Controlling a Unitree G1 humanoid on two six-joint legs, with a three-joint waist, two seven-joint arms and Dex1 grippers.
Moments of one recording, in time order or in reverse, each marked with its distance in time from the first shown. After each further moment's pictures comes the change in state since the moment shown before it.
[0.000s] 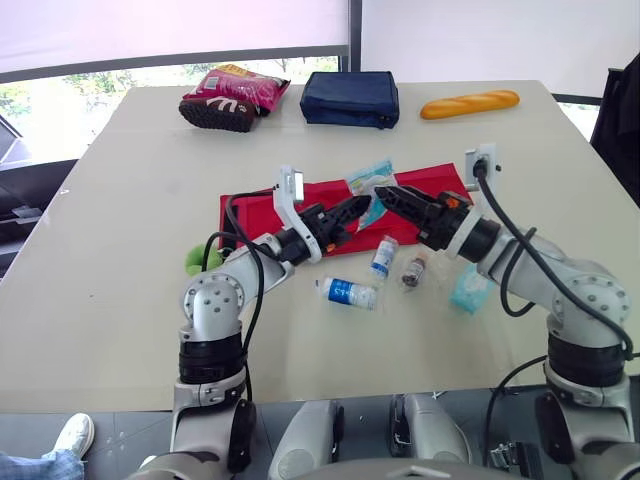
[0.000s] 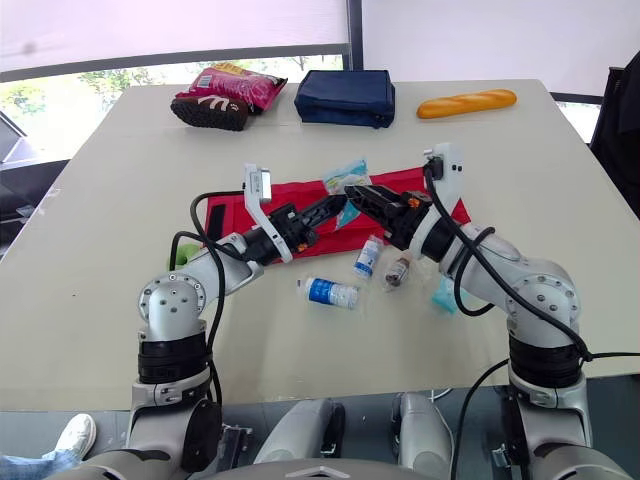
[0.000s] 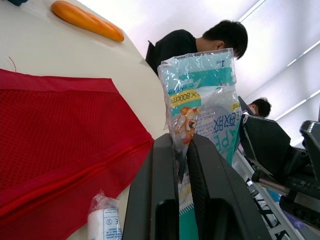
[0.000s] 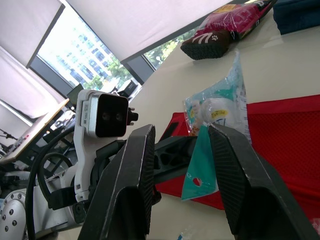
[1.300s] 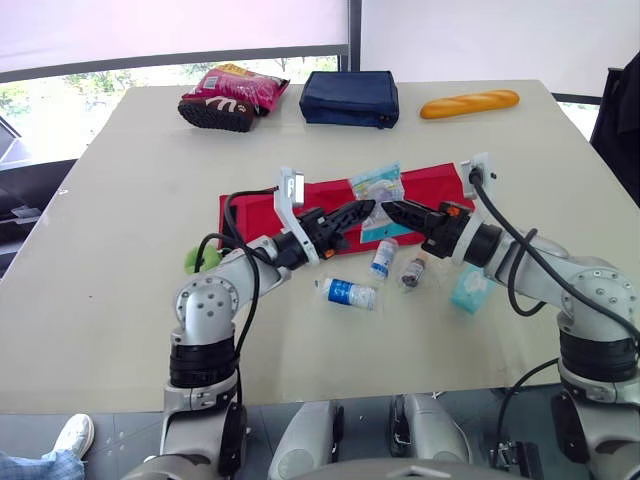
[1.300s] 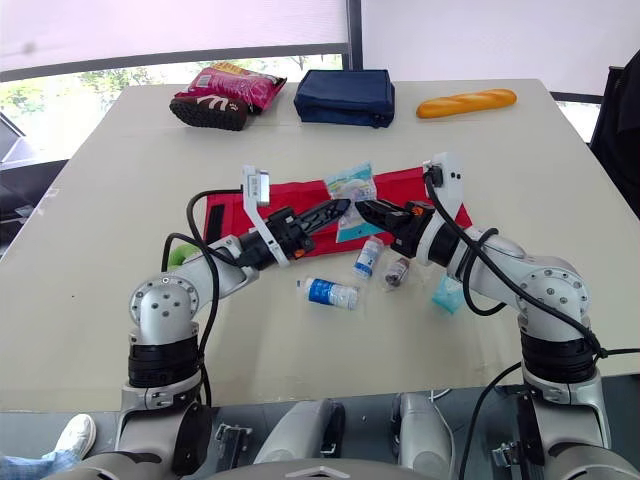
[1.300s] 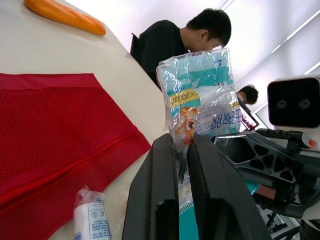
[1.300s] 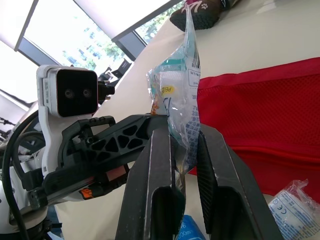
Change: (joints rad) left arm 0.023 0.086 -0.024 -0.035 -0.041 0.018 -0.057; right arm 0.000 -0.049 0.038 0.042 0.093 0.049 -0.029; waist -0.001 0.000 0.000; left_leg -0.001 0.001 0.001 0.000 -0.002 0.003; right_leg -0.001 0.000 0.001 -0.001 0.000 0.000
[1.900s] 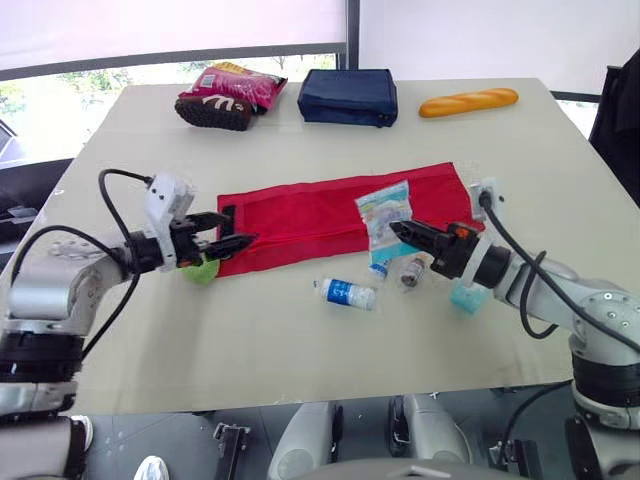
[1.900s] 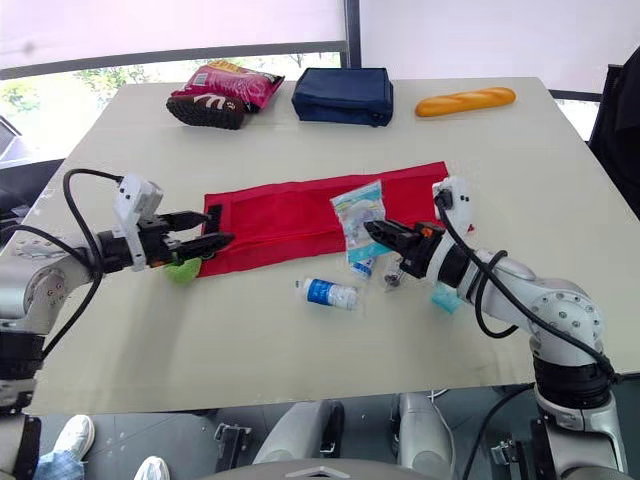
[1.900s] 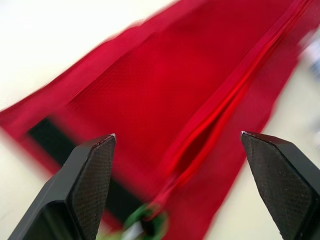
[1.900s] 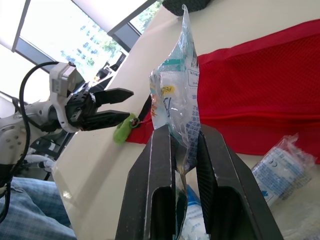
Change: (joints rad) left arm 0.052 0.717 -0.131 0.496 0.644 -0.511 -0.735; right arm 0.147 -0.018 0.004 -0.083 0.044 -0.013 -0.006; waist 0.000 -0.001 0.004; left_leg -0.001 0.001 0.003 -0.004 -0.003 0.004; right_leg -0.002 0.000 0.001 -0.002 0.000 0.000
